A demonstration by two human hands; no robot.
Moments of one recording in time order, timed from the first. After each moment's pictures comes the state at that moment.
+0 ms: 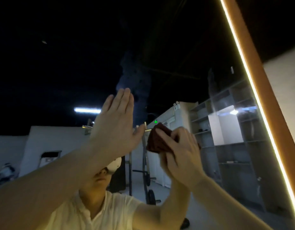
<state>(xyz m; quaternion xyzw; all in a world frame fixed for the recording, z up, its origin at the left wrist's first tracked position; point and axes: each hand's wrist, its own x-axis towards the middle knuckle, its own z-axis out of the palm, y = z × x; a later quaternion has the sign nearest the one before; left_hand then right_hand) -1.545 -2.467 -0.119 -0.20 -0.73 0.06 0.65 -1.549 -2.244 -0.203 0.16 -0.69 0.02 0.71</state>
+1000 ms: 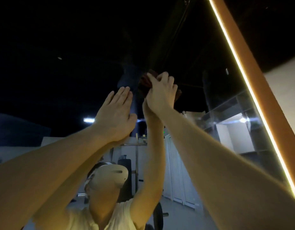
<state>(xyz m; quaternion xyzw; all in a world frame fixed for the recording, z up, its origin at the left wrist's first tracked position) -1.536 -2.464 -0.125 -0.19 -0.76 0.04 0.62 -1.537 -2.300 -0.055 0.03 -0.67 0.04 0.74</state>
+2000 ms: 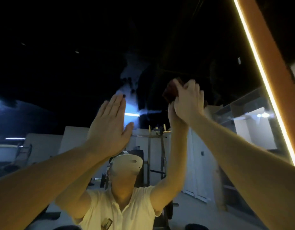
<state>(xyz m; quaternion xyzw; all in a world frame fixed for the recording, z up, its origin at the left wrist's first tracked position) -1.546 -2.475 -0.195 -0.17 -0.73 0.03 0.66 -1.532 -2.218 -0.102 0.01 -0.69 0.00 0.72</state>
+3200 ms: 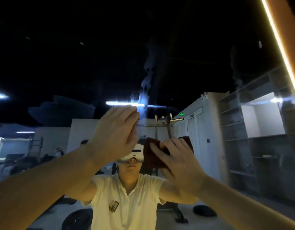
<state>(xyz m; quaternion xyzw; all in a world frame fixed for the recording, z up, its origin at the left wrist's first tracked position) -1.511 -2.551 -0.234 -0.27 -0.71 0.11 0.64 -1.532 -2.307 -0.306 0.30 -0.67 -0.16 0.65</state>
